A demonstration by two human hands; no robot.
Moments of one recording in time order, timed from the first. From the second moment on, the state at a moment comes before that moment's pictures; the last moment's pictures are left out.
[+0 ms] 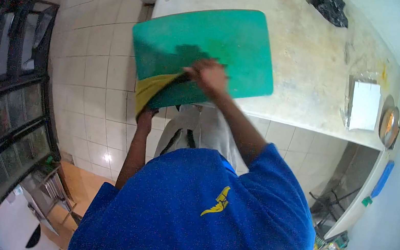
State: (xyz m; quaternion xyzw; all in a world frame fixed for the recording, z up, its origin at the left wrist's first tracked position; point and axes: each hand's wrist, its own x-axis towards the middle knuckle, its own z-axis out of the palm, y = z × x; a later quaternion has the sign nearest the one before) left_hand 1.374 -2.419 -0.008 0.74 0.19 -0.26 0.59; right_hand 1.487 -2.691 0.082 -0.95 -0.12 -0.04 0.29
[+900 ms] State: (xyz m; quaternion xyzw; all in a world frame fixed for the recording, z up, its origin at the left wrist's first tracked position) left_hand 1.416 -2.470 0.022 0.82 0.21 -0.05 0.52; right_hand 1.482 -2.805 0.071 -0.89 0.10 -0.32 0.30
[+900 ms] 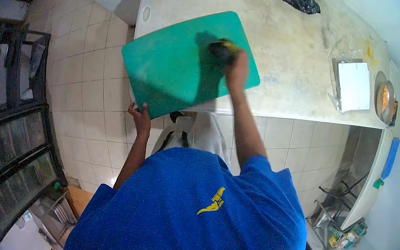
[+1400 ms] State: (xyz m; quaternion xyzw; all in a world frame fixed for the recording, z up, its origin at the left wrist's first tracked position) left_hand 1.394 -2.411 0.008 0.63 0.37 -0.23 0.64; right_hand 1.427 -2.927 0.205 -0.30 0.14 -0.08 0.94
